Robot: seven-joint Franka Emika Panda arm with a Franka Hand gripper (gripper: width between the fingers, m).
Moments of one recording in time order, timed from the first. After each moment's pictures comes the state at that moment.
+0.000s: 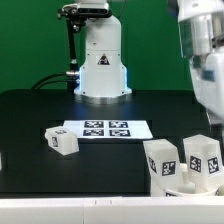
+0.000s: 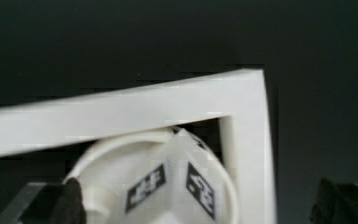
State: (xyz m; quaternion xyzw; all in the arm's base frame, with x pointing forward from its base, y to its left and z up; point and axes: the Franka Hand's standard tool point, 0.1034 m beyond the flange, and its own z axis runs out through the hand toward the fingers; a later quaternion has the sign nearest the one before) arm 0.631 0.131 0.102 -0.71 0.69 -0.02 0.12
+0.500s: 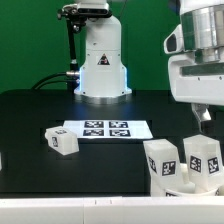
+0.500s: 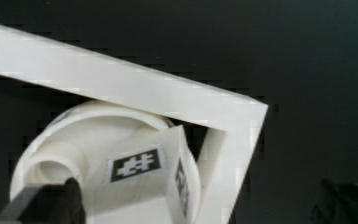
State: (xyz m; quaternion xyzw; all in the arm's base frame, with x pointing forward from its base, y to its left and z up) arm 0.627 0.135 0.106 -0.86 0.50 -0.04 0.08
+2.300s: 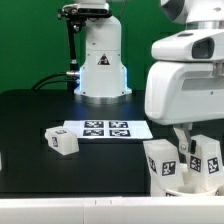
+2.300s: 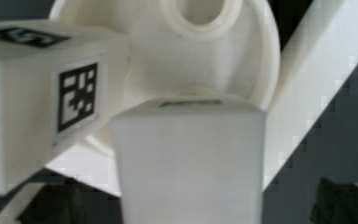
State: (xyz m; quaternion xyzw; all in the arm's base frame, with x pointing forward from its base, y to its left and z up) arm 0.628 0.113 0.078 -0.98 -0.21 -0.05 -0.02
